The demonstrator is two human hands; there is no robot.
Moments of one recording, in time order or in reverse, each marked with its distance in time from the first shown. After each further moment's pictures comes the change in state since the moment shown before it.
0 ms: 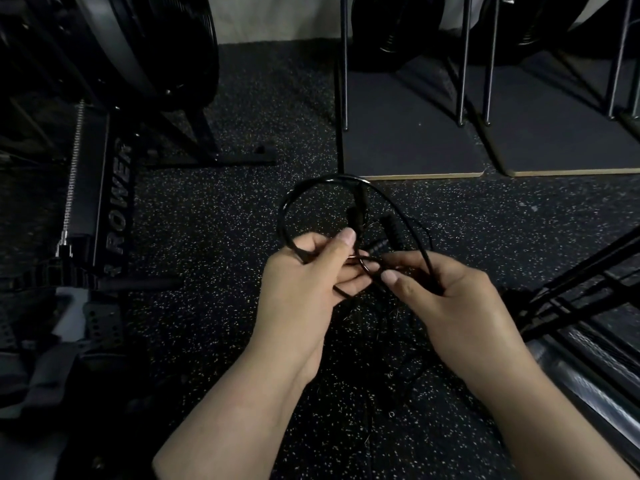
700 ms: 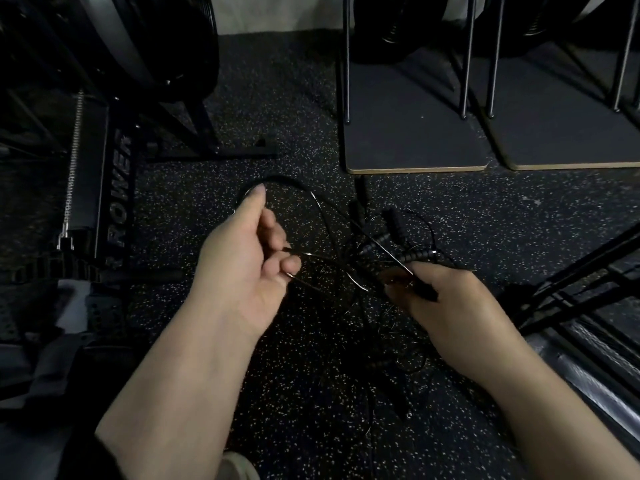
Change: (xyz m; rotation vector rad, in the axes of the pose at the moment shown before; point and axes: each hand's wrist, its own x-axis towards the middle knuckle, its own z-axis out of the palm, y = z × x) left_hand 0.023 0.037 -0.036 -0.258 0.223 -0.192; right_hand 0.005 0.021 -0.003 -0.277 -0.139 0.086
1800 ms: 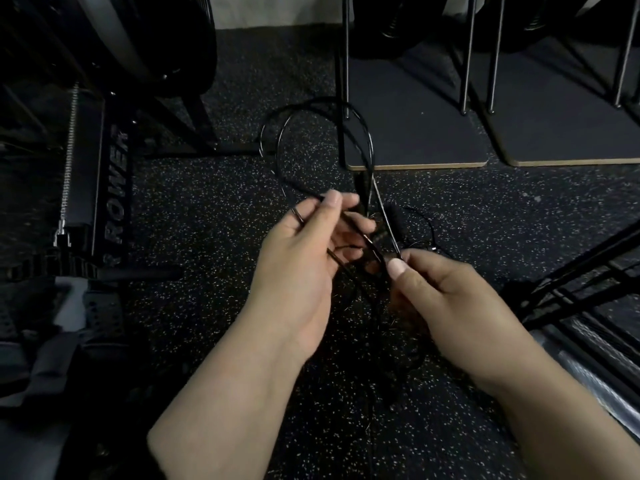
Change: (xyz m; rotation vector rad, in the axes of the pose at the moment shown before) left_hand -0.021 -0.035 0.024 0.184 -0.314 0.196; right_hand -0.005 -0.011 0.003 0.289 -0.092 -0.152
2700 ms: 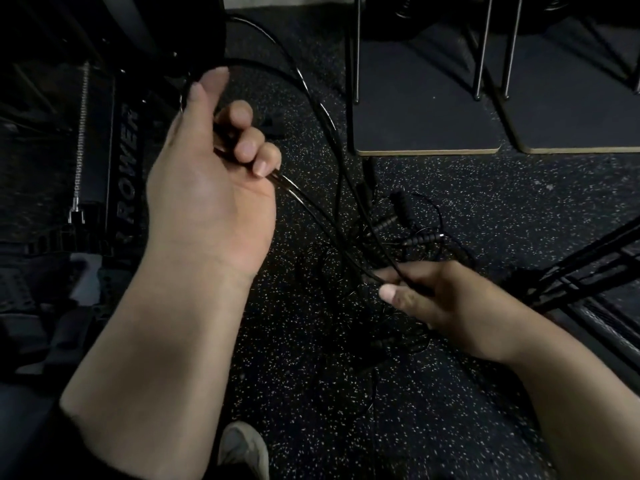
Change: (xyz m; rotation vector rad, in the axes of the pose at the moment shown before) left_hand 0.014 0.061 -0.038 -0.465 0.187 0.243; right_hand -0.001 0.010 -0.008 -0.338 -0.334 0.080
